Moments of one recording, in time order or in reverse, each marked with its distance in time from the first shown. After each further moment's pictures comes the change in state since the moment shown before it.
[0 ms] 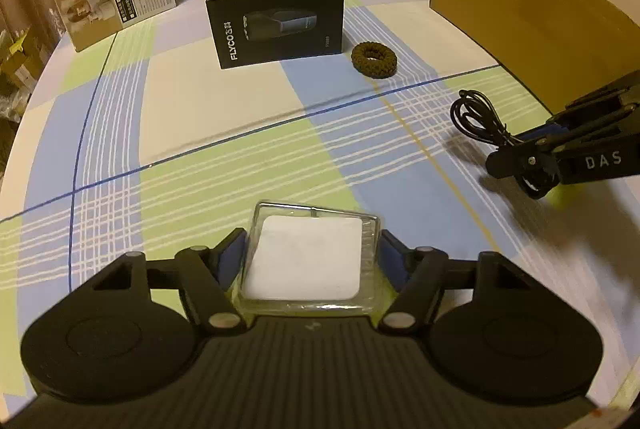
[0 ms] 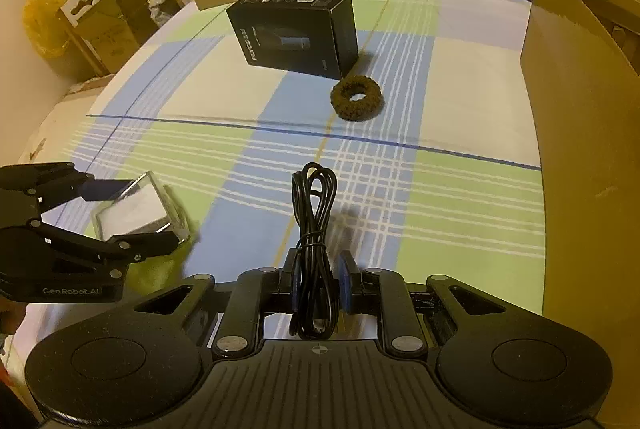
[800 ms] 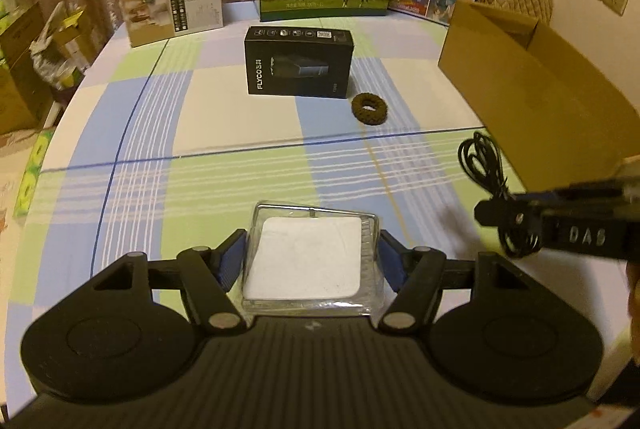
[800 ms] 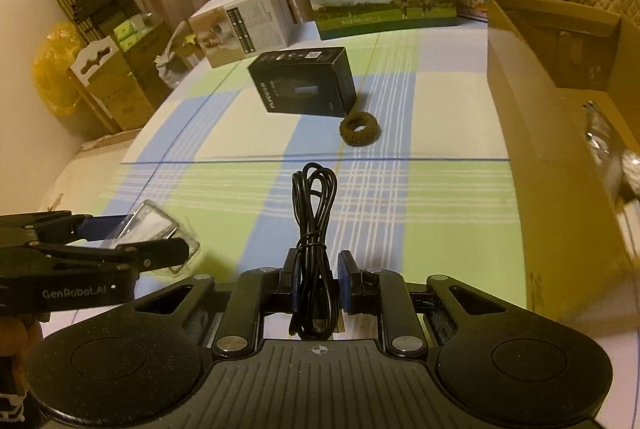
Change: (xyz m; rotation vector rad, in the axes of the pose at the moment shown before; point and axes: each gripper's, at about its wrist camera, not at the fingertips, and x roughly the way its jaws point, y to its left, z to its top) left arm -0.082 -0.037 -0.001 -0.203 -0.081 0.068; right arm -0.075 0.021 -0.037 0.097 -0.158 0.024
